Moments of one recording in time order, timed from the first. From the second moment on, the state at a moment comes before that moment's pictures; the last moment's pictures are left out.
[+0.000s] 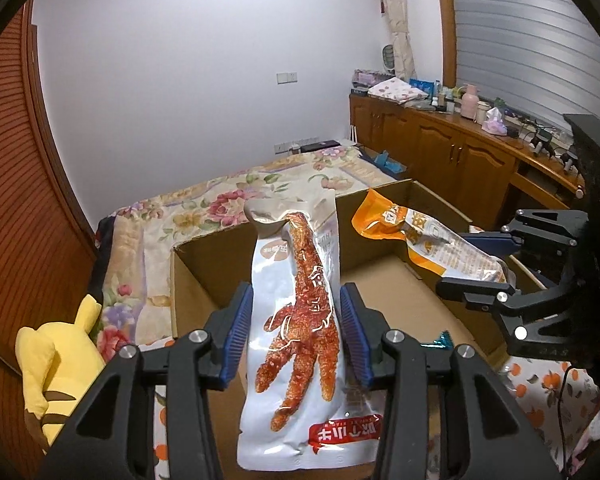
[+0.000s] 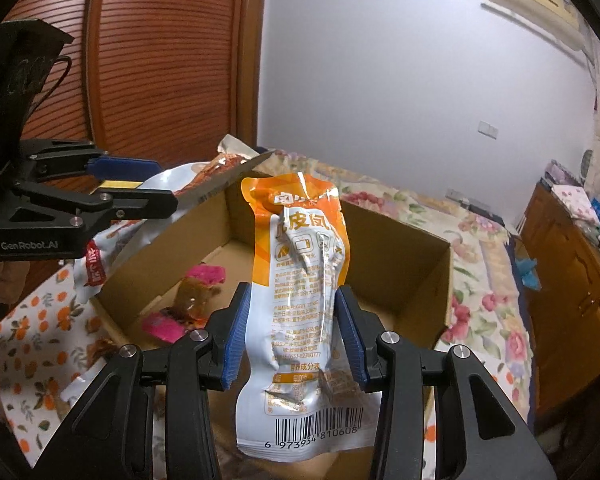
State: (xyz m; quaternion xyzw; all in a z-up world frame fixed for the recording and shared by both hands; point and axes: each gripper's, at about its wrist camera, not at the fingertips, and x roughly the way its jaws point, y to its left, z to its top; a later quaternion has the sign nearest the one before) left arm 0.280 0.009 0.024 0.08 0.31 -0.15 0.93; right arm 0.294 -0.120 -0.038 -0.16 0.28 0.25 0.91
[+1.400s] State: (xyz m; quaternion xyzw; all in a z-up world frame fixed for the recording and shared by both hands) left arm 0.208 0.030 0.033 0.06 0.28 -0.16 0.94; right arm 0.221 -0.123 -0.036 -0.13 0.29 0.25 0.91
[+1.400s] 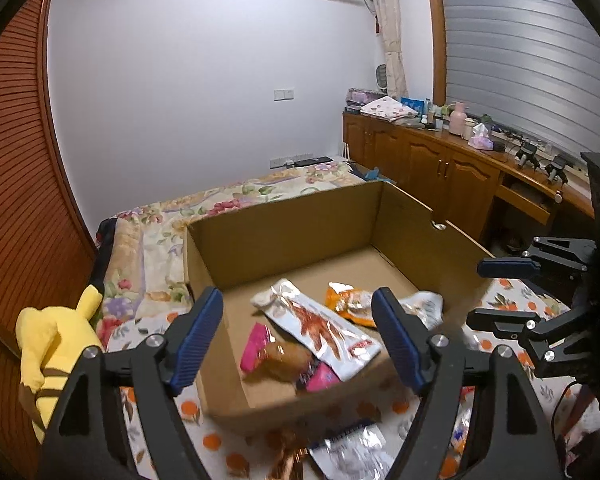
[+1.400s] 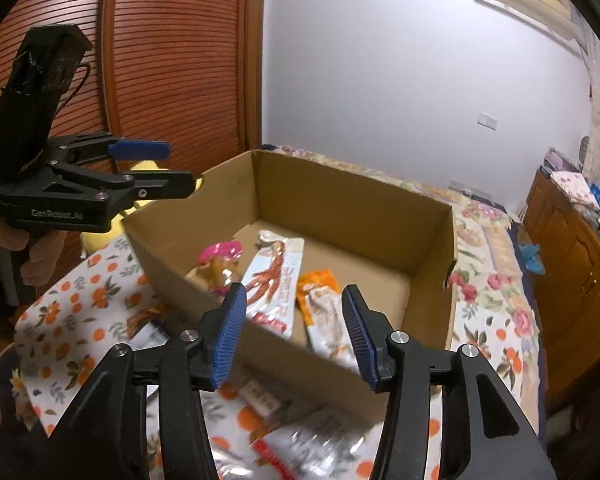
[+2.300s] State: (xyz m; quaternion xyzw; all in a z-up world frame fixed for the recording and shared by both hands) left arm 0.113 0.038 -0.044 0.05 0.34 -0.16 0.92; right arm 0.132 -0.132 -0.118 -0.08 0.36 0.22 0.90
